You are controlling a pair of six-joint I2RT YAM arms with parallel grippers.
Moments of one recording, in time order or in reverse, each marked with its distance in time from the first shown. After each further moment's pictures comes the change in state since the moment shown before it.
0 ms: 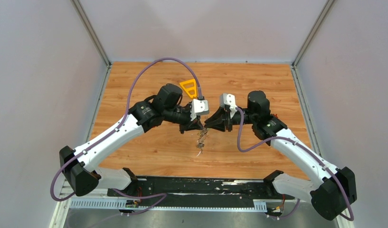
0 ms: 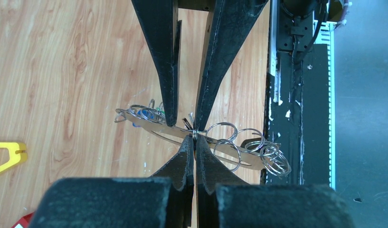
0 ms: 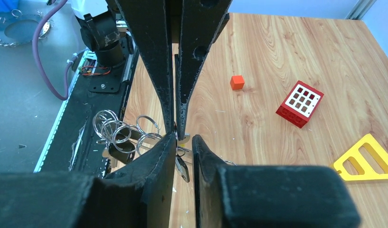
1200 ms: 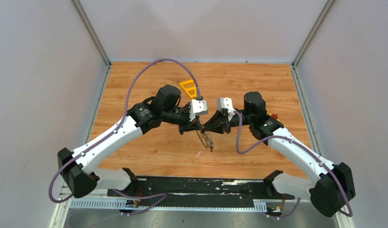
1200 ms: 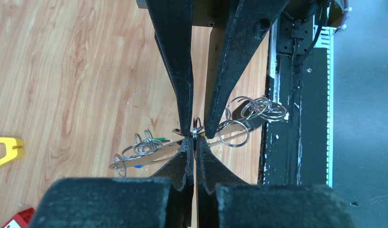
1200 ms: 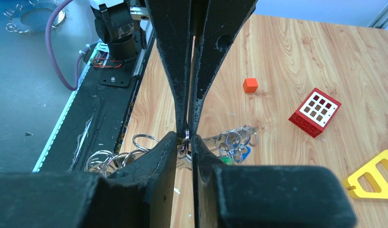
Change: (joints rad) left arm 0.000 -0.023 -0.027 0.026 -0.011 -0.032; right arm 0.026 0.034 -0.017 0.015 -0.056 -0.049
